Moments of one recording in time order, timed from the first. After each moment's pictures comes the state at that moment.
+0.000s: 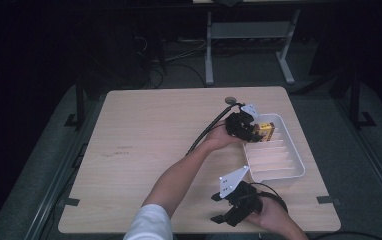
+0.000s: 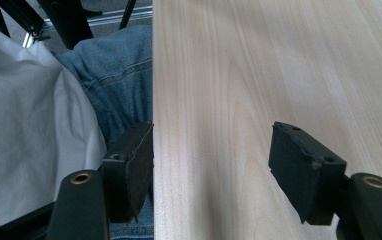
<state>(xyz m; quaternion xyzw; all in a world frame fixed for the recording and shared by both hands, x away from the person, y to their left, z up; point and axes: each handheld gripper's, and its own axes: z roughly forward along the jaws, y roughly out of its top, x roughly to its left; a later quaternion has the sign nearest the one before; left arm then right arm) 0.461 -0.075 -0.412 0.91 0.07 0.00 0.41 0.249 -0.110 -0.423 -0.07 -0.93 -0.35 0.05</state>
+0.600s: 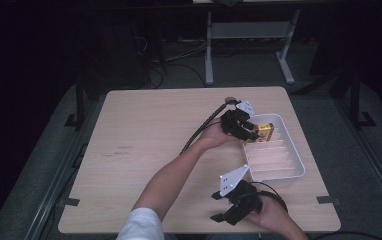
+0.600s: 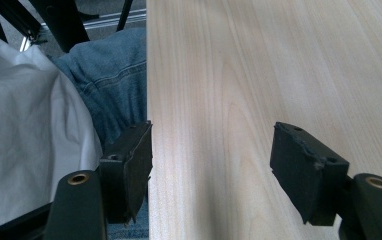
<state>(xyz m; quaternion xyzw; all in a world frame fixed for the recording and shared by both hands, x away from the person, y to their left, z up) 0.452 -0.056 -0.390 0.91 0.07 0.01 0.42 0.252 -0.110 -0.424 -0.08 -0.93 -0.35 0.05</state>
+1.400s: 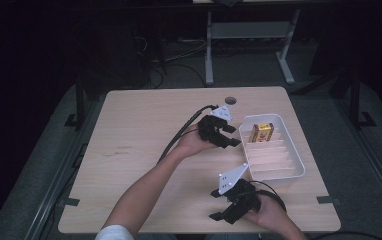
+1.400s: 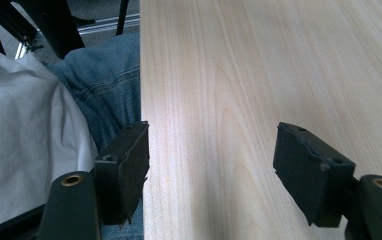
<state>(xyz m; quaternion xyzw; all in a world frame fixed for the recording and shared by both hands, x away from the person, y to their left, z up) 0.418 0.012 -0.380 0.90 0.08 0.03 0.43 0.254 -0.108 -0.424 -0.09 -0.93 -0.36 0.04</state>
